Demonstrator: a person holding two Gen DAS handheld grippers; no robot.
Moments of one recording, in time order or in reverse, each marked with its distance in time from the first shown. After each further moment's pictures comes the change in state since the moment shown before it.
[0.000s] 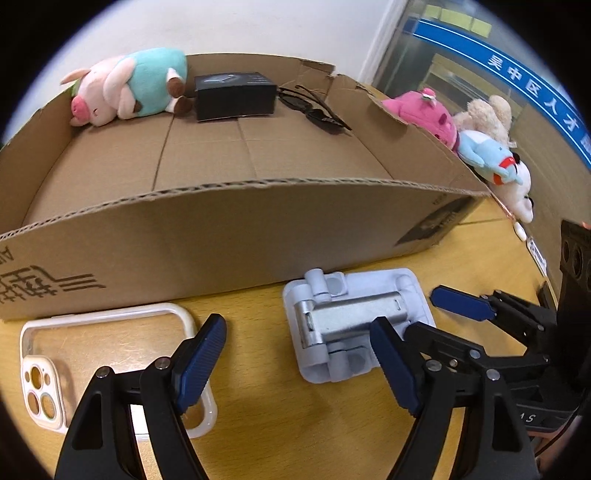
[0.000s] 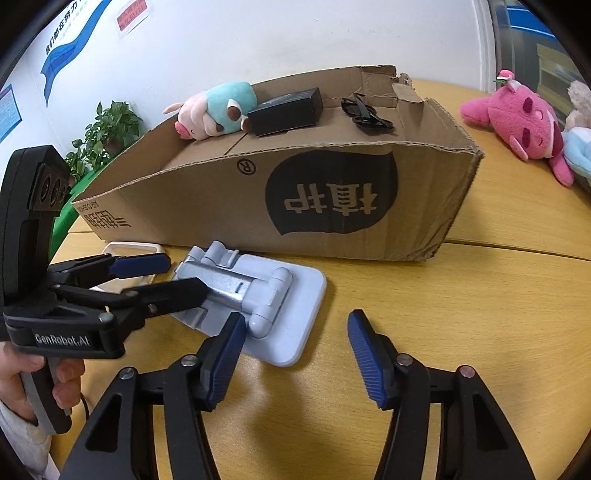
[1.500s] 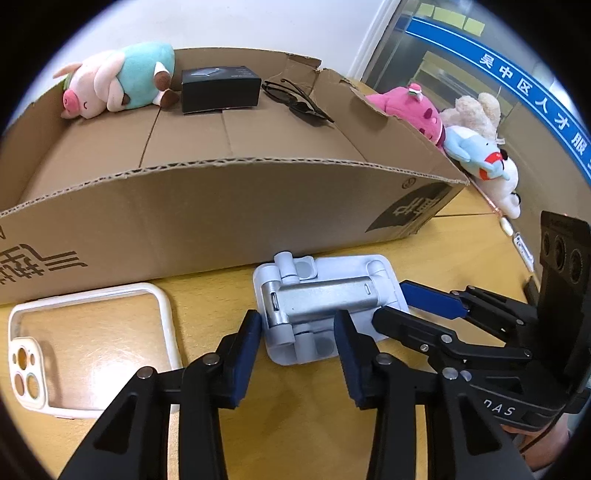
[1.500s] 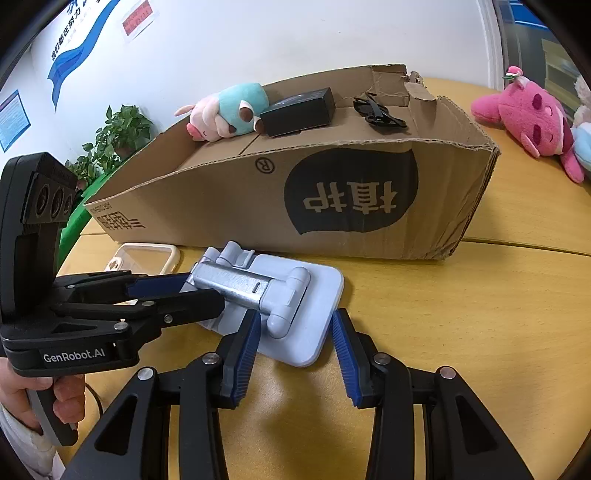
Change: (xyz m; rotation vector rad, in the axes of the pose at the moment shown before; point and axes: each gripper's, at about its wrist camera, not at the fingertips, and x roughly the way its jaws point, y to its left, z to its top) left arm -0.005 -0.009 -0.007 -0.018 0.018 -0.041; right arm -0.001 0.003 -0.001 0.005 -0.007 0.053
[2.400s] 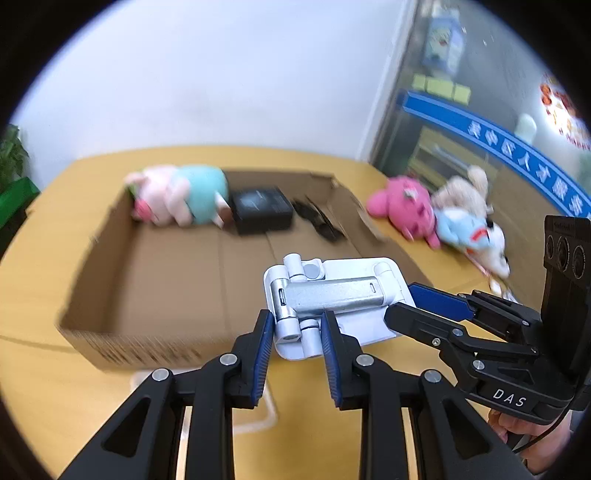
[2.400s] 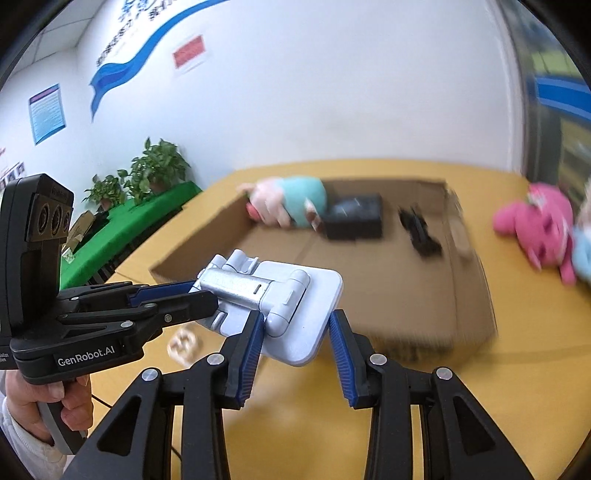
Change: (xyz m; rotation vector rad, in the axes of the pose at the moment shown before) left arm -0.137 0.023 0.047 0.009 -0.303 0.081; right arm -0.076 0.088 0.078 -0.135 -0.226 0.029
